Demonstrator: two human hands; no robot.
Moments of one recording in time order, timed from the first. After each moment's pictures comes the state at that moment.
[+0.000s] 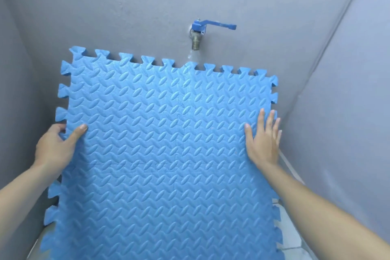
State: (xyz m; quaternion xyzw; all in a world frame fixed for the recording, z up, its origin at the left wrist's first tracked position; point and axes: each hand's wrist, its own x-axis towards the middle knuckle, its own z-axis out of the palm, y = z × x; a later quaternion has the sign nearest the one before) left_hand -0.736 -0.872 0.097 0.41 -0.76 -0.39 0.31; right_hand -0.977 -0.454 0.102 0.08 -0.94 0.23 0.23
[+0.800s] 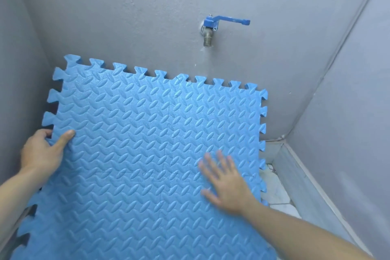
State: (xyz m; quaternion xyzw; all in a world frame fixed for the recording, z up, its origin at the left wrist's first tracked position) left_hand -0.705 -0.932 0.067 0.43 -0.76 -0.36 0.33; right_hand -0.895 -0.490 0.011 0.51 -0.83 0.00 0.20
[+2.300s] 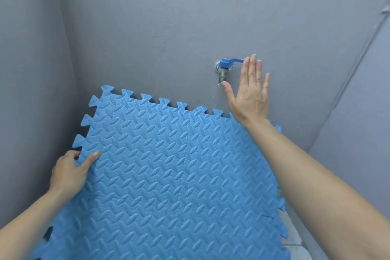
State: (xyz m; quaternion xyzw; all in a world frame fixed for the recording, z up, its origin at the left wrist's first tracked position) left_hand -0.706 -0.880 0.110 0.44 -0.78 -0.33 0.29; right_hand -0.984 -0.595 0.269 0.28 -0.85 0.17 0.41
